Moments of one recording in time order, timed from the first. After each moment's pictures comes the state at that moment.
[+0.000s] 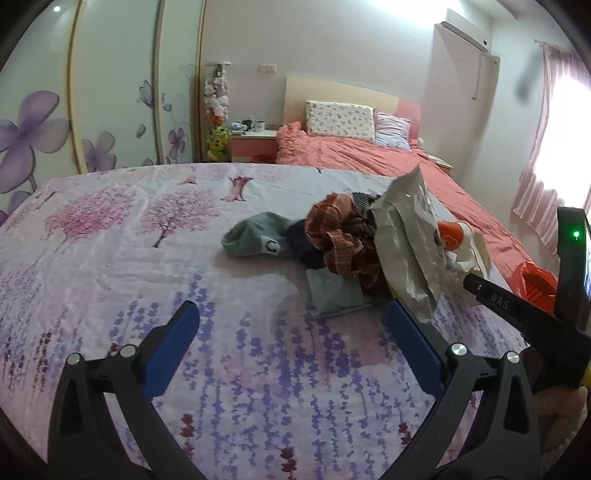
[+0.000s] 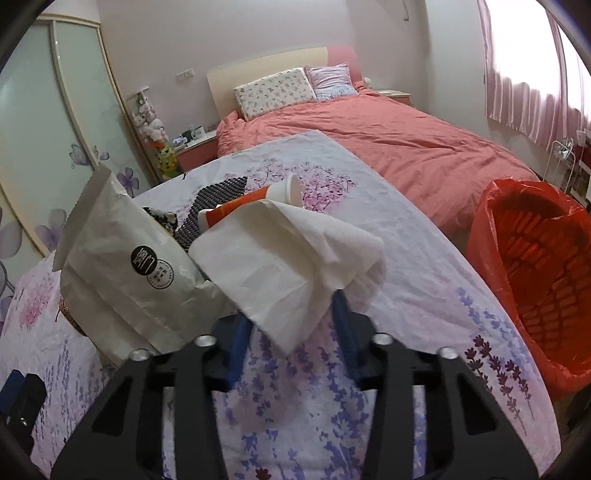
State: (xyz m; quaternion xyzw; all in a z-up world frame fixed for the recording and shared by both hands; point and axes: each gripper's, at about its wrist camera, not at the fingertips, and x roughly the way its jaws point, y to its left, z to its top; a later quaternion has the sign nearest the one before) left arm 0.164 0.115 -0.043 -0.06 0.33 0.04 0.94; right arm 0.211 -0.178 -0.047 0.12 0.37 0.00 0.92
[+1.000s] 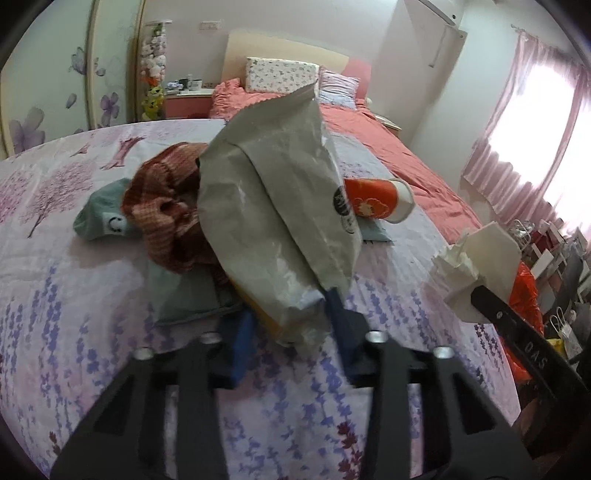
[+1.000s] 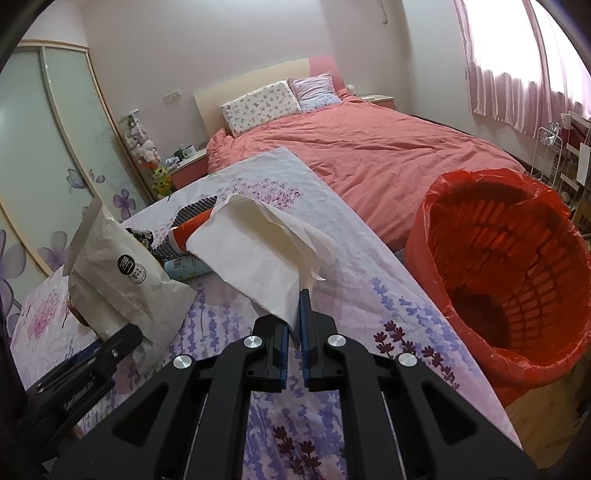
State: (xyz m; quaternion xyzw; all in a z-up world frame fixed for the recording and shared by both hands) left arm 0.235 0.037 -0.073 -0.09 0.40 -0.09 0.91; right arm 0.195 -0.223 -0.045 0.14 0.35 -0.01 0.93
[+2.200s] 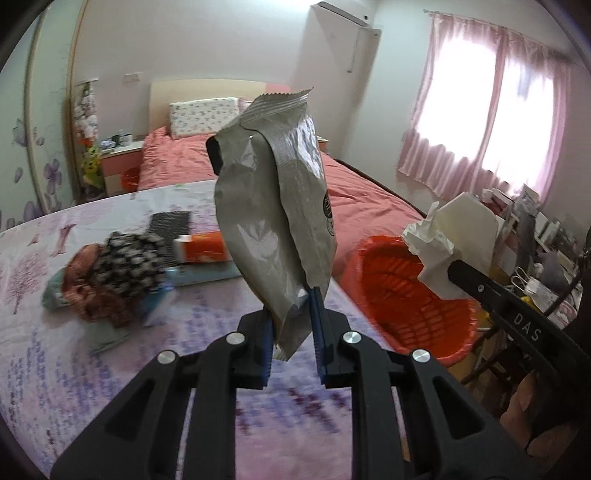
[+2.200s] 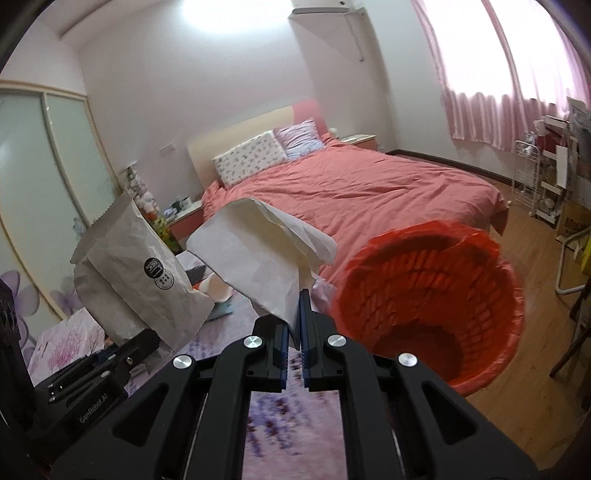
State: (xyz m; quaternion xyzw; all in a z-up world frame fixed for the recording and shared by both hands) left arm 0.180 -0.069 0.011 -0.02 0.33 -0.21 0.92; right arm 0.130 -0.318 0.012 0.18 0.26 -0.04 0.95
